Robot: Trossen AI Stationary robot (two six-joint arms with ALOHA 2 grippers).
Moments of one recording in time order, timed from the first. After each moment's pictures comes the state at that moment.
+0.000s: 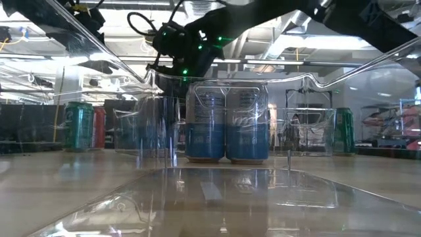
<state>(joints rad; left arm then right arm) 0.45 0.54 0.62 -0.55 -0.27 -0.05 -0.16 2.40 2.09 -0.66 -0.02 0.01</state>
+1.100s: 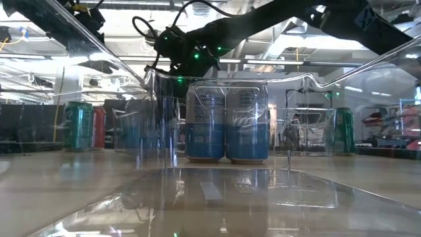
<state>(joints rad) 0.45 0.54 0.62 -0.55 -0.28 -0.04 -0.20 2.42 2.09 -0.49 -0.01 0.00</state>
